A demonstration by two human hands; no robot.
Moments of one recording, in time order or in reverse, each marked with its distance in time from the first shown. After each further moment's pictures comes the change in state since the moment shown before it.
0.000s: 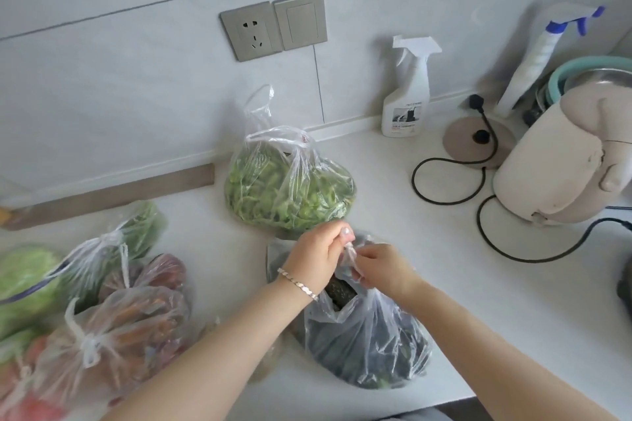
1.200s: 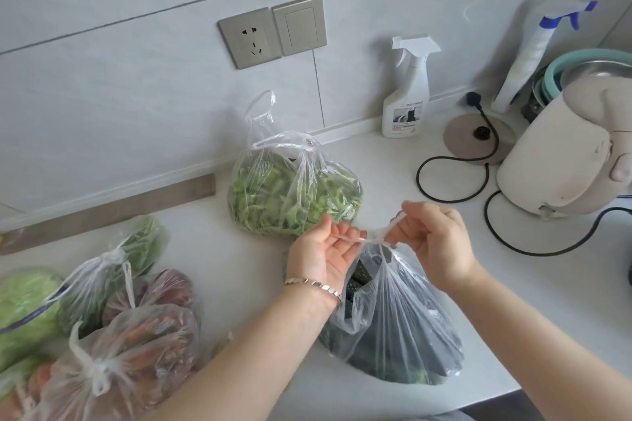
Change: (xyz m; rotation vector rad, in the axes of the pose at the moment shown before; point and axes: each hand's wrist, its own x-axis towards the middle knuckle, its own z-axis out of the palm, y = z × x) left_hand 0.005 0.040 -0.030 -1.464 0.208 -0.827; right_hand -0.021 -0.044 -0.021 0.673 0.239 -0.416
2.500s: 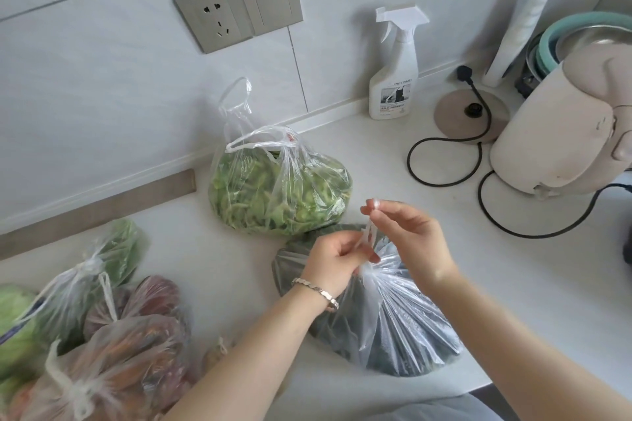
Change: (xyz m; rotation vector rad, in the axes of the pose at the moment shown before) left_hand 0.045 -0.033 -0.024 0.996 -0.304 0.230; right_hand 0.016 0.043 -0.013 -0.096 0.131 0.059
